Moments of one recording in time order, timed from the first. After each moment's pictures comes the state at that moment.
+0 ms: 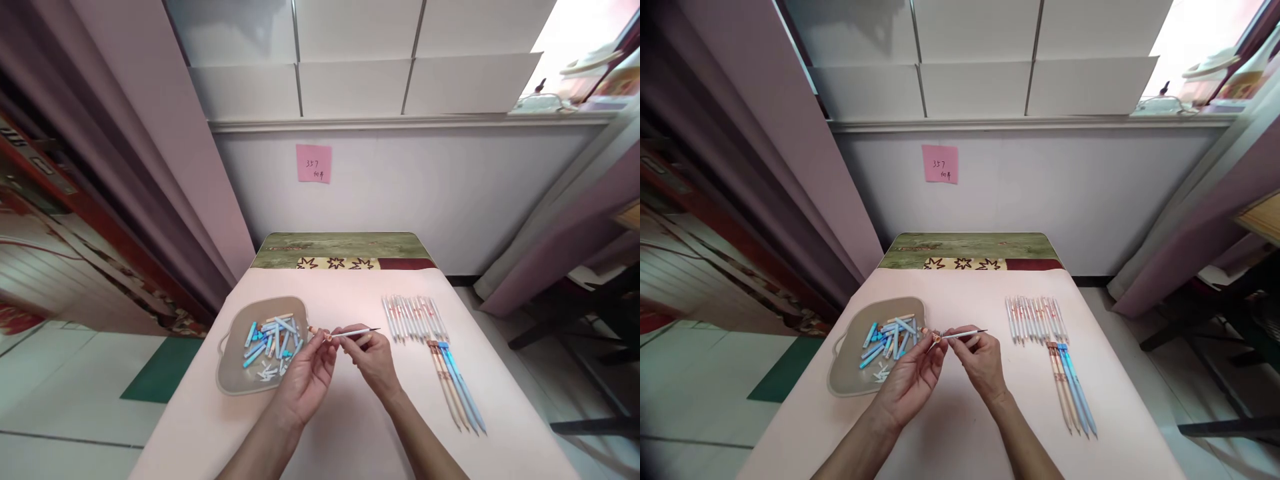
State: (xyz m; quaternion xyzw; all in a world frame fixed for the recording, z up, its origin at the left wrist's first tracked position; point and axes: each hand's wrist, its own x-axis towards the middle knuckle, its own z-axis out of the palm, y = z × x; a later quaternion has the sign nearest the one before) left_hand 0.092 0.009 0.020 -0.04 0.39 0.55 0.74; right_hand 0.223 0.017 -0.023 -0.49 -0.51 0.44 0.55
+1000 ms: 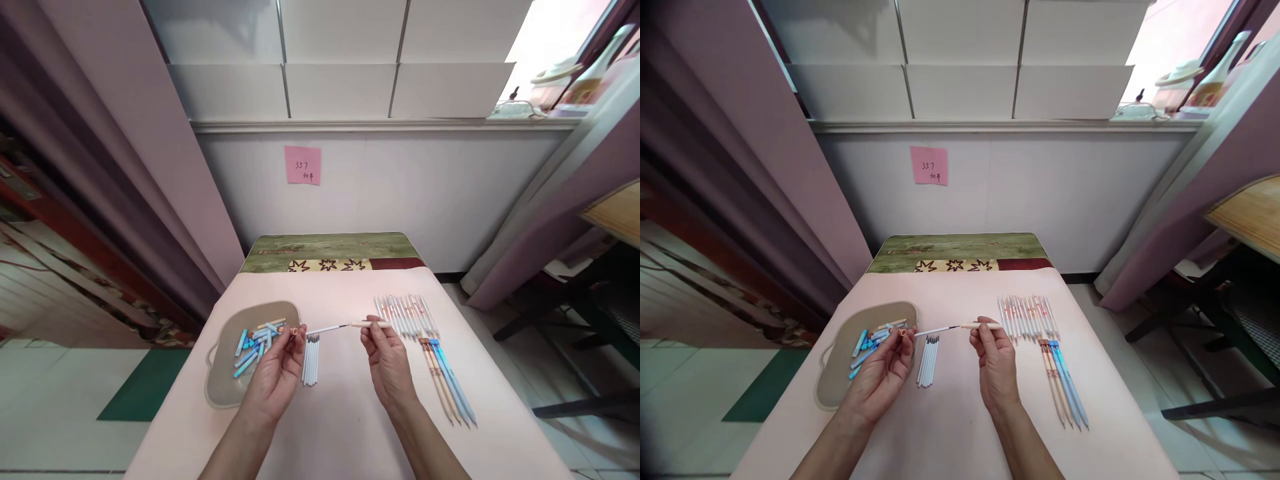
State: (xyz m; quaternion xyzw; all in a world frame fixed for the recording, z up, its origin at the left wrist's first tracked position) left_hand 0.059 0.025 0.035 -0.07 0.39 0.59 0.70; right_hand 0.238 0.008 -0.007 -0.41 -0.14 0.57 0.70
